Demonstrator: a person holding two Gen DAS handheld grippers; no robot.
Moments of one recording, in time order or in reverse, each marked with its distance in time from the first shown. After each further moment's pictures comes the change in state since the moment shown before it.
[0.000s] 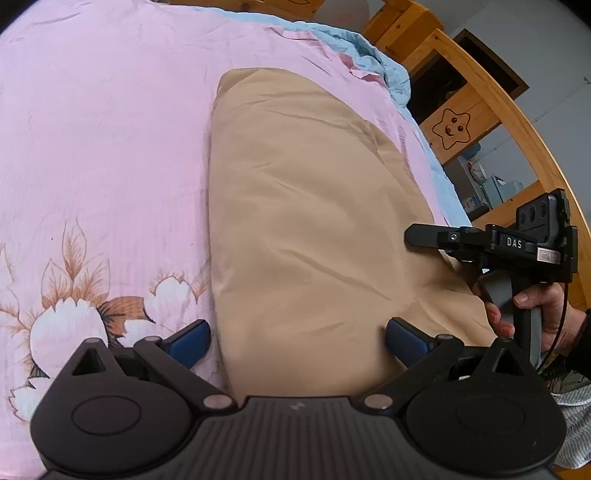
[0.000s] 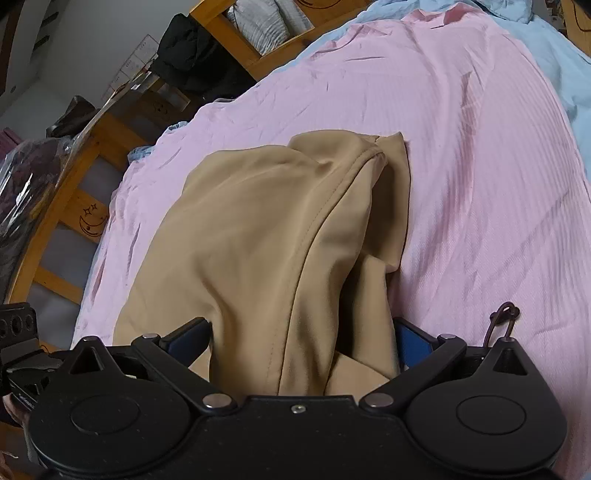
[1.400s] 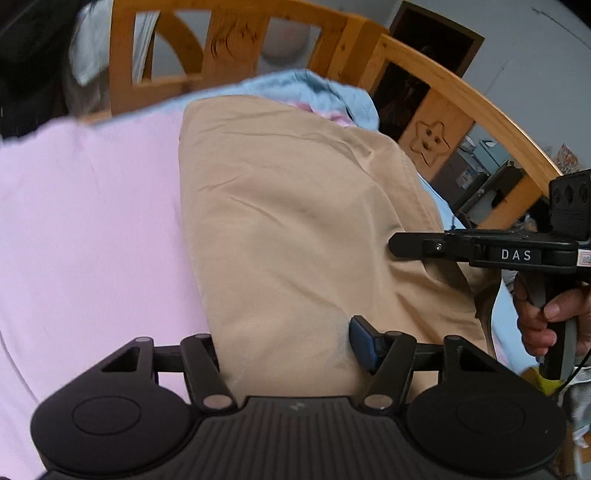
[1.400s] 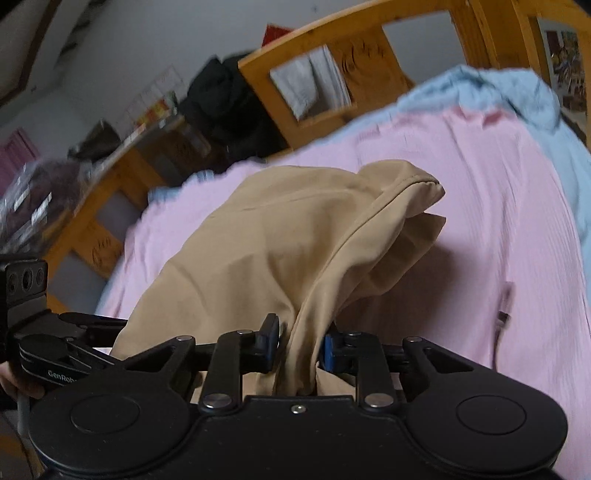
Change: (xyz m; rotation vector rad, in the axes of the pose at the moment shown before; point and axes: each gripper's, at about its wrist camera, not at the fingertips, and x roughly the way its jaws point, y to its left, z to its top) left arm -0.035 -0.038 0.117 0.314 -0.046 0.101; right arm -0.034 0.080 0.035 -0.100 -0.203 -0.041
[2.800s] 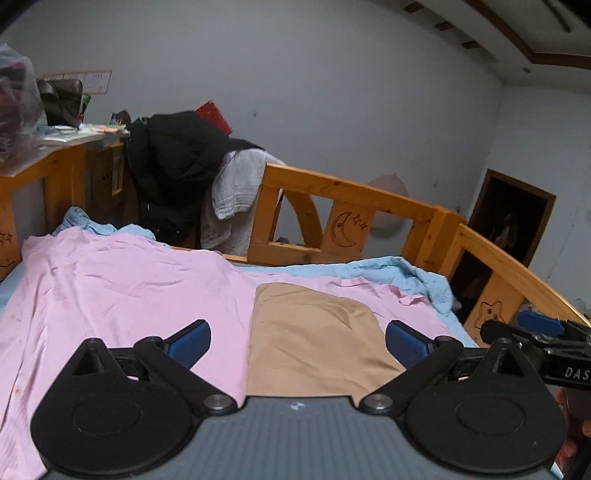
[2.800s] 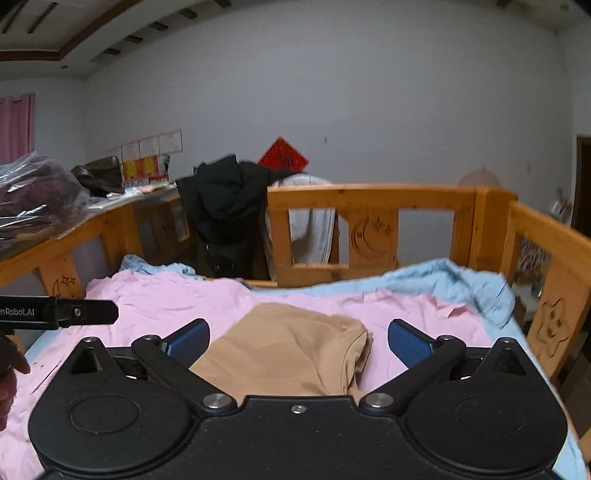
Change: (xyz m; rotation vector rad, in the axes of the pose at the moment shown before) left arm -0.143 -0.018 -0.061 -0.218 -0.590 0.303; right arm -0.062 0.129 -0.005 -0.347 -0.425 -0.265
